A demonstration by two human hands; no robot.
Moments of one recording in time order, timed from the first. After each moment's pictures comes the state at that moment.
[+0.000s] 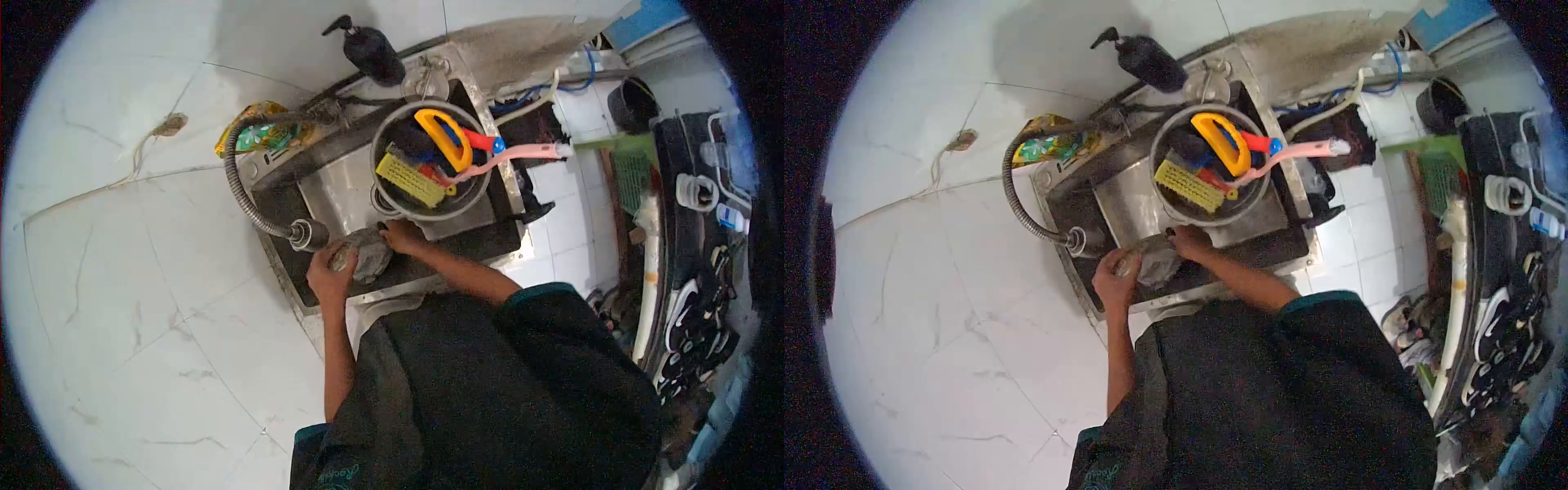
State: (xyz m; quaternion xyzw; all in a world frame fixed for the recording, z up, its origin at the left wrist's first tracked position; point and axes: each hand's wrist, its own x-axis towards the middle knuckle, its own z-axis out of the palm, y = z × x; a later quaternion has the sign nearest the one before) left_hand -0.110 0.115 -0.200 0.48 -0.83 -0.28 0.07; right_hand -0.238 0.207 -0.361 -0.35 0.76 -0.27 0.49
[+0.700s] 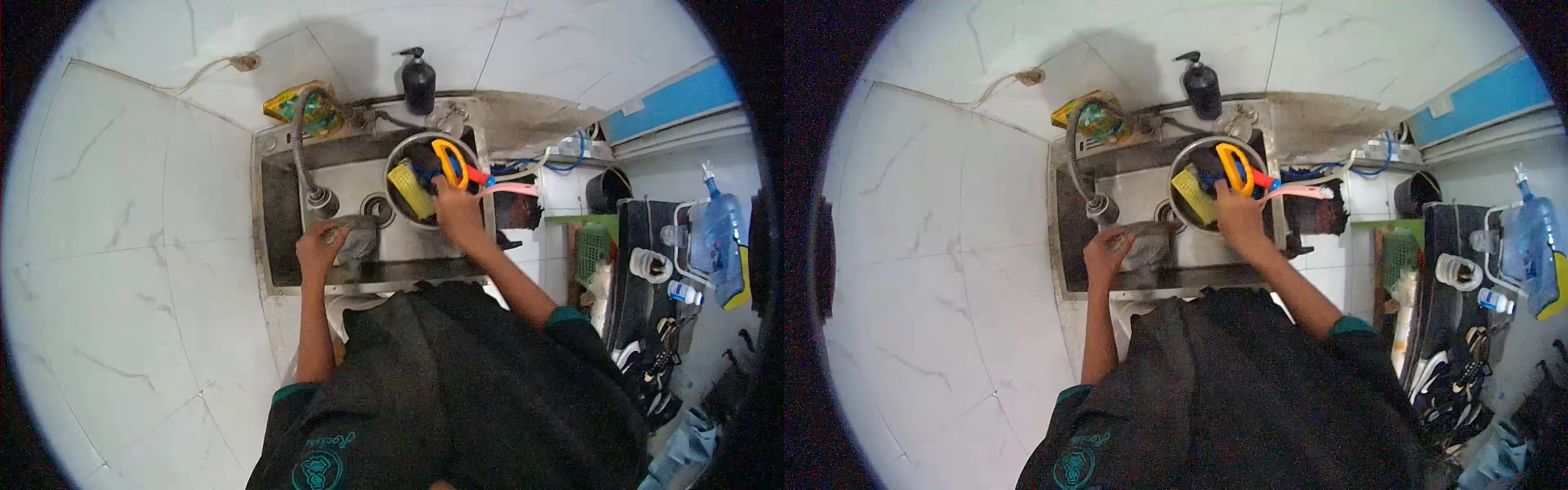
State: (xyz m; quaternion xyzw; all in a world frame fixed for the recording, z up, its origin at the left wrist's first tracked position) left_hand -0.116 0.112 -0.198 0.46 -0.82 -0.32 0.15; right_hand -0.373 0.281 -0.194 -0.47 0.83 -0.26 0.12
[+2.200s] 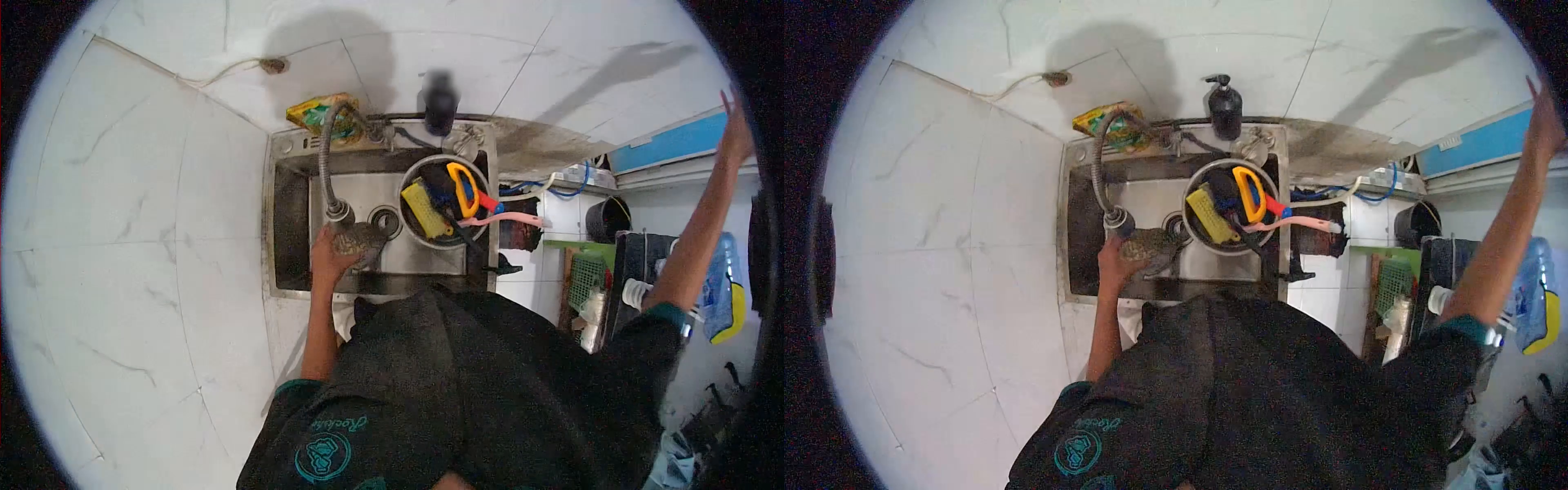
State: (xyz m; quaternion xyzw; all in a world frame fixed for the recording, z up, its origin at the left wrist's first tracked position) left_hand -0.110 0.102 -0.210 0.47 -0.83 -0.30 0.02; right_hand -0.707 0.354 0.165 -0.40 0.68 -0.48 -0.38
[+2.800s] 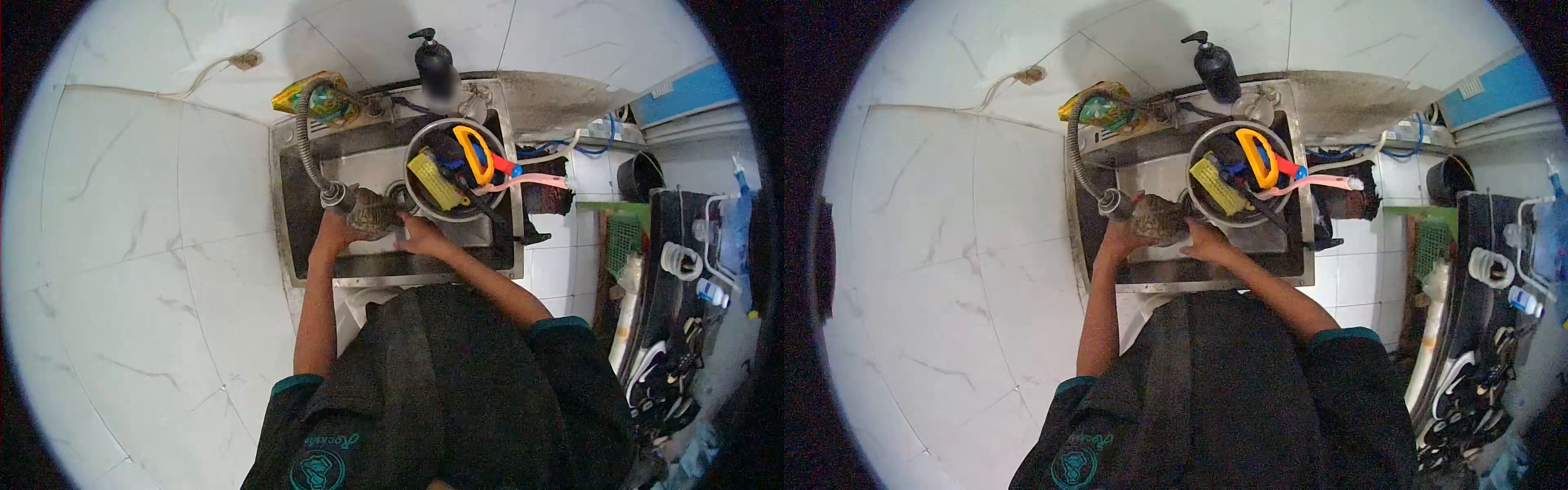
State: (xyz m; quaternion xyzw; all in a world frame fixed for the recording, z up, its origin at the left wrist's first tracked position) left_hand -0.136 0.072 -0.188 0.29 -0.90 -0.32 -0.03; right_hand -0.276 0.238 -0.280 -0.48 0.70 -0.25 0.47
